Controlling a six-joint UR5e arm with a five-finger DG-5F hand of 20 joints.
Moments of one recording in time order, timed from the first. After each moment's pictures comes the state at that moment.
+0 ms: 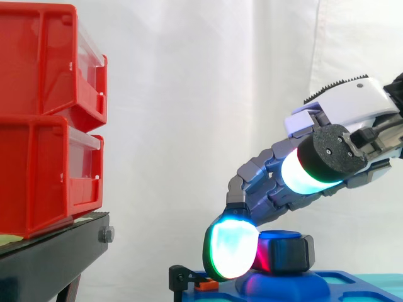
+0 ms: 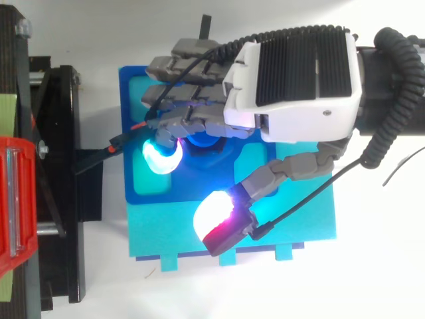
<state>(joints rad) 0.07 -2.23 -1.08 -3.24 -1.53 -0.99</state>
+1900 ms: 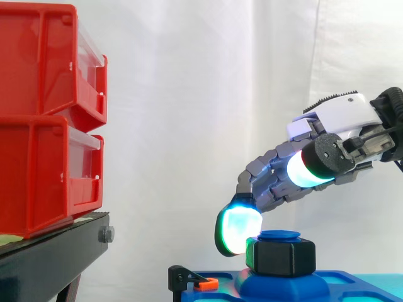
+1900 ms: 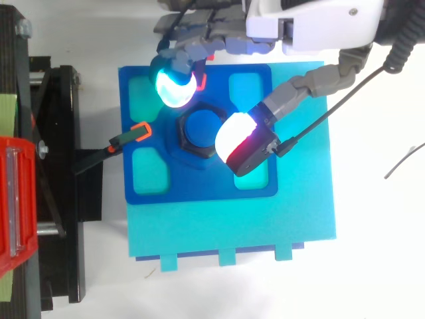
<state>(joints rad) -0.06 -2.23 -1.09 -3.20 -1.70 -1.04</state>
